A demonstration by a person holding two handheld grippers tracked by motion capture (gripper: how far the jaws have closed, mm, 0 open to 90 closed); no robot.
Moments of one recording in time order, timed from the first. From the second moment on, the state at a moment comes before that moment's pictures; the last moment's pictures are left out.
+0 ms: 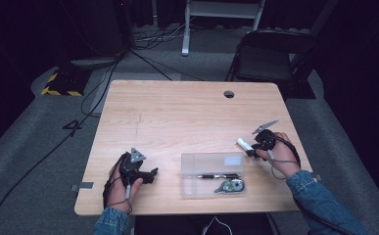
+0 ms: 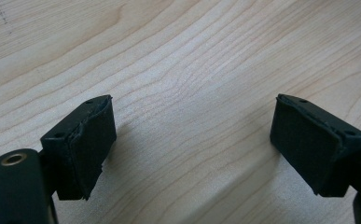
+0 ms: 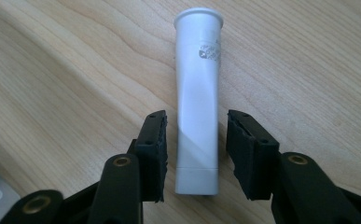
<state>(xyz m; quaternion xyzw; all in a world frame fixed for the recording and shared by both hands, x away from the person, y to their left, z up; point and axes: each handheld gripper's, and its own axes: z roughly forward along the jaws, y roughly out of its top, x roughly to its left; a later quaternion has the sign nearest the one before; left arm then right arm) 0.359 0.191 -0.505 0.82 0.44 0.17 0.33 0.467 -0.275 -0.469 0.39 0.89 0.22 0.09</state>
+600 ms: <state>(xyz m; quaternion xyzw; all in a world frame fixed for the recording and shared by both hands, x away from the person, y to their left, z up) 0.359 0.191 -0.505 0.82 0.44 0.17 0.33 0.466 -0.271 -0.468 0.37 0.90 0.20 0.09</state>
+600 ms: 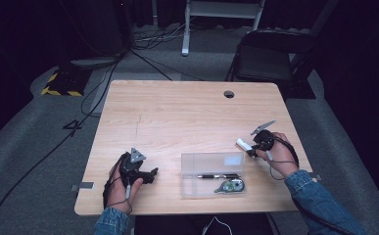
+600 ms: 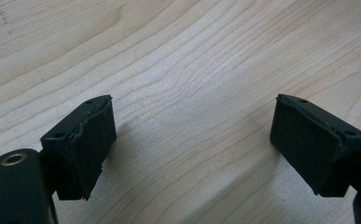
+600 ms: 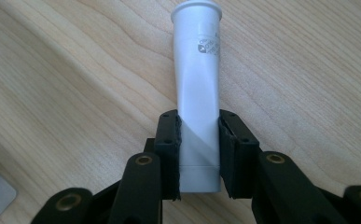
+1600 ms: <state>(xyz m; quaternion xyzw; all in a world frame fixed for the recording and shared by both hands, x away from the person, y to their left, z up) 0.359 0.191 -0.504 0.82 0.44 0.17 0.33 0.447 -0.266 -0.414 0.35 0.90 0.25 0.10</state>
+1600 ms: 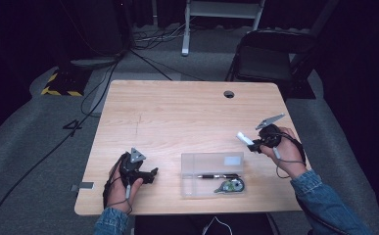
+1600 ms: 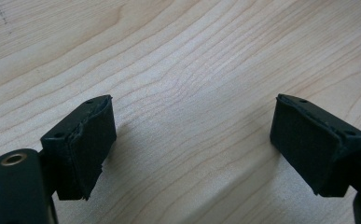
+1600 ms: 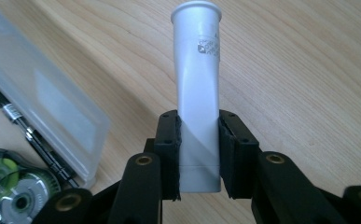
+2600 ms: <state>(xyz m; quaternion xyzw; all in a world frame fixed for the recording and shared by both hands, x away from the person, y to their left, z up) 0.359 0.191 -0.504 0.82 0.44 0.17 0.33 0.399 -0.215 -0.372 0.21 0.93 0.28 0.07</state>
